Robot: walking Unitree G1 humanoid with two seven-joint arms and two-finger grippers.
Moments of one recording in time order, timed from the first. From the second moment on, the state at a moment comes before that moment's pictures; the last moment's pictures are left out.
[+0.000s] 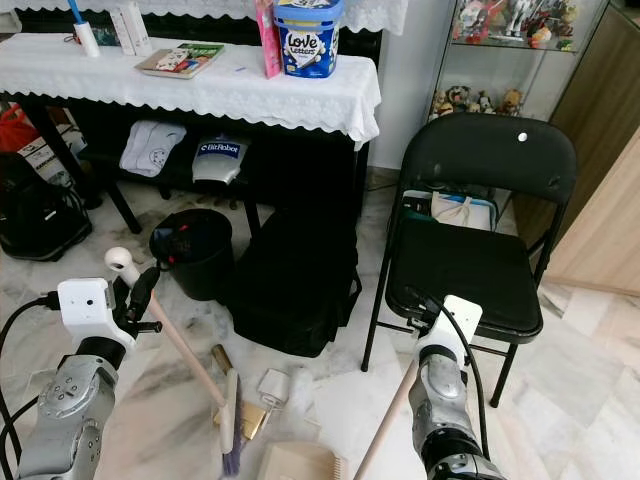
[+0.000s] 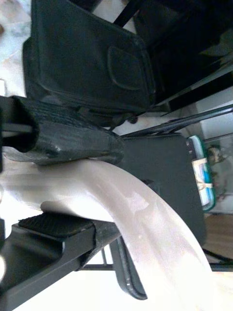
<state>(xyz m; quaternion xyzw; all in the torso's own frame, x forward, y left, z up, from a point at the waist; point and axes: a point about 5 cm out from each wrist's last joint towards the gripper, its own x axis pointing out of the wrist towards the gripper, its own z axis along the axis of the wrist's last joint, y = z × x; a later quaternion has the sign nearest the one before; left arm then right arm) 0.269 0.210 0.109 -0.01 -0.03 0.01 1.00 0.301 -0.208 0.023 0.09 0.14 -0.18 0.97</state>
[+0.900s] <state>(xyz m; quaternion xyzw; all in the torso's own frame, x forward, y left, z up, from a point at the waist) 0.269 0.208 0.109 -0.01 -0.03 0.01 1.00 0.310 -0.210 0.044 0.03 0.10 -0.14 0.99</state>
